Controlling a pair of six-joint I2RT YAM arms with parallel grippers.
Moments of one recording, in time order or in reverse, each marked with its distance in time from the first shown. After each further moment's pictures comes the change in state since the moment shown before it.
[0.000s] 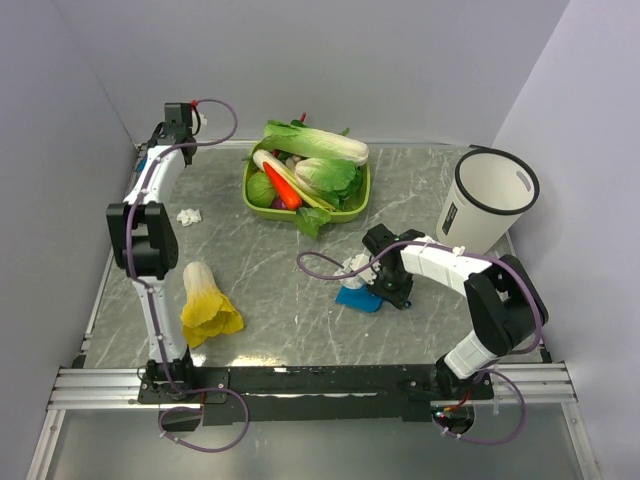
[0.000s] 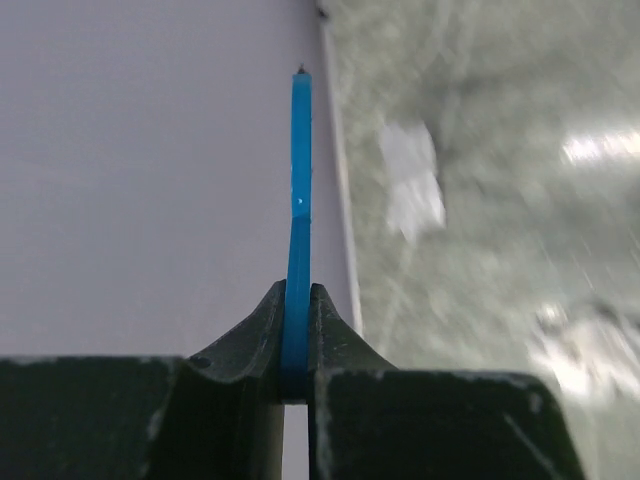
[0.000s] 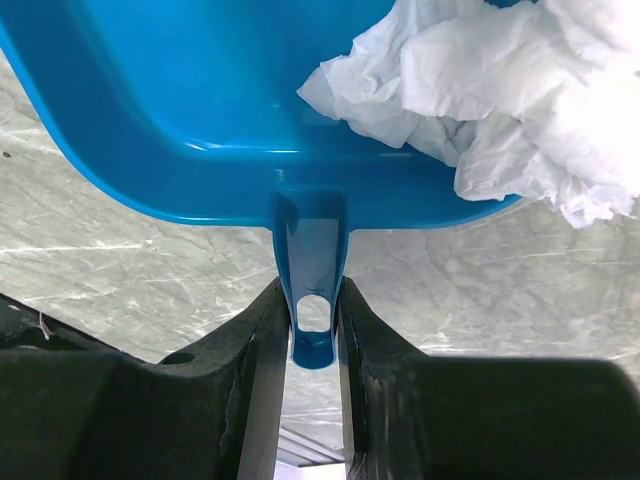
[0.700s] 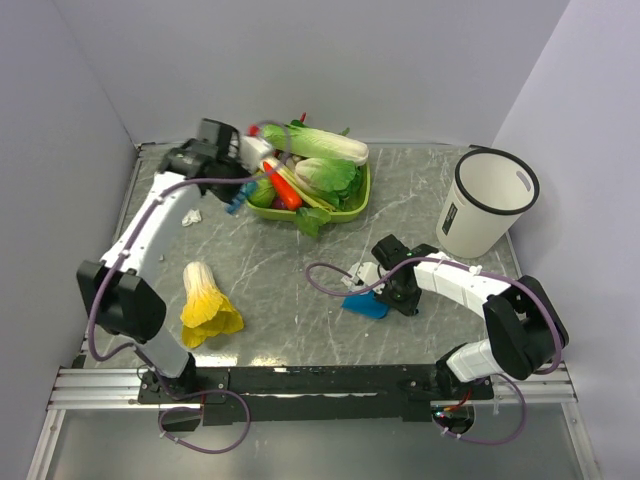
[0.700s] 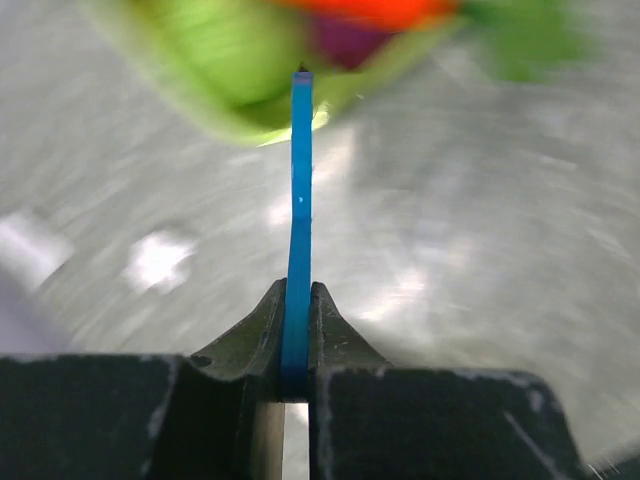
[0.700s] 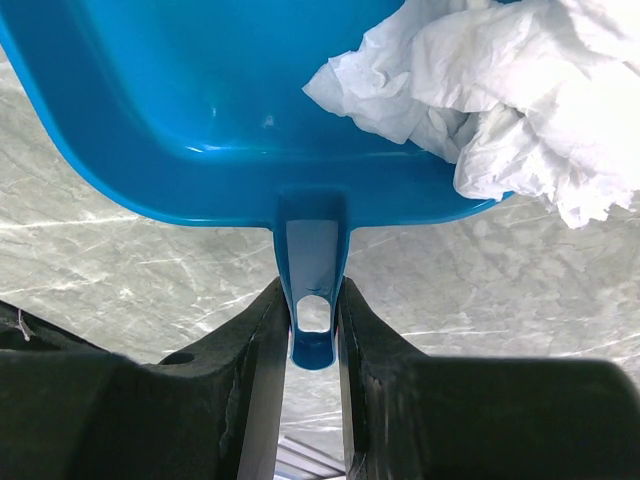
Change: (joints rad) left arm -0.364 -0.452 -0.245 -0.429 0.625 -0.192; right arm 0.000 -0.151 -0.141 0.056 0.027 -0.003
